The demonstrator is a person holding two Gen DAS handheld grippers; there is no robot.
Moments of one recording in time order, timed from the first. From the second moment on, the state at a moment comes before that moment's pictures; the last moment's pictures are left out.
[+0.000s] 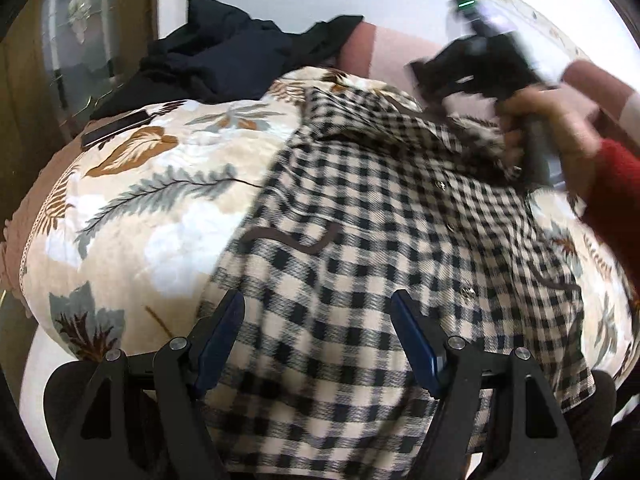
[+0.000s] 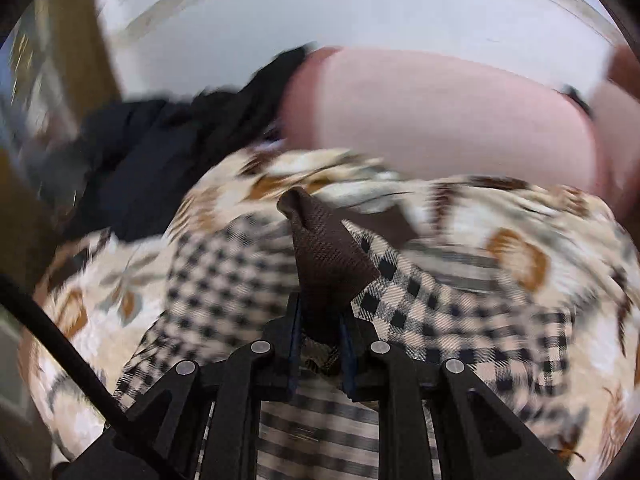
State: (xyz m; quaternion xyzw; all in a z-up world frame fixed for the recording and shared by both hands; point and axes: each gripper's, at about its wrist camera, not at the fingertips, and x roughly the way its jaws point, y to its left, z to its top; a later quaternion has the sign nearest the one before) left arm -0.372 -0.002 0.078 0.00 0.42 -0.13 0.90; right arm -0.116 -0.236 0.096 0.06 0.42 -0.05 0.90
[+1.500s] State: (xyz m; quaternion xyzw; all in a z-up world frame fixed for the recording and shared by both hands) left arm -0.344 0.039 0.059 -0.04 0.42 -0.13 0.90; right arm -0.031 -0.116 0.042 0.02 0.48 0.01 0.88
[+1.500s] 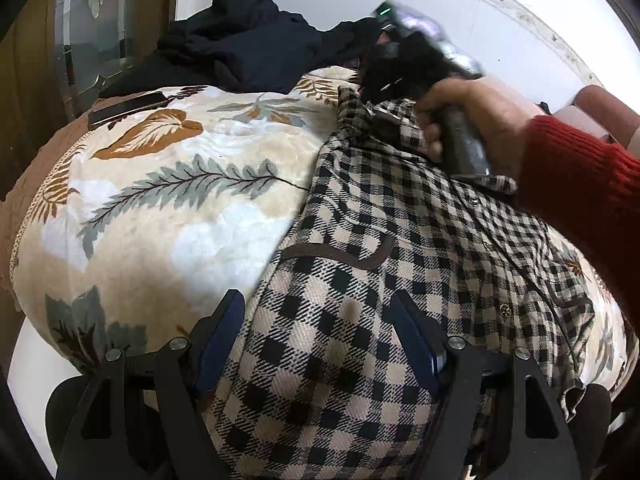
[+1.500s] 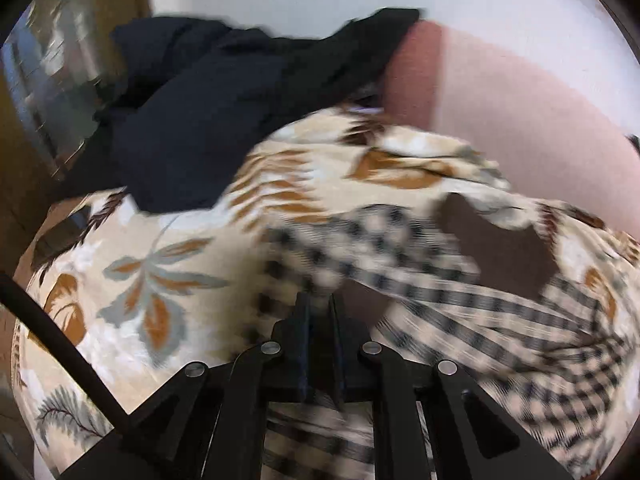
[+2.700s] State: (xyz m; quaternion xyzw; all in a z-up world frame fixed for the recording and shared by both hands) left arm -0.276 0.074 0.026 -0.09 0.50 -0.14 0.85; right arm -0.465 -0.398 -0.012 0.31 0.44 -0.14 0.83
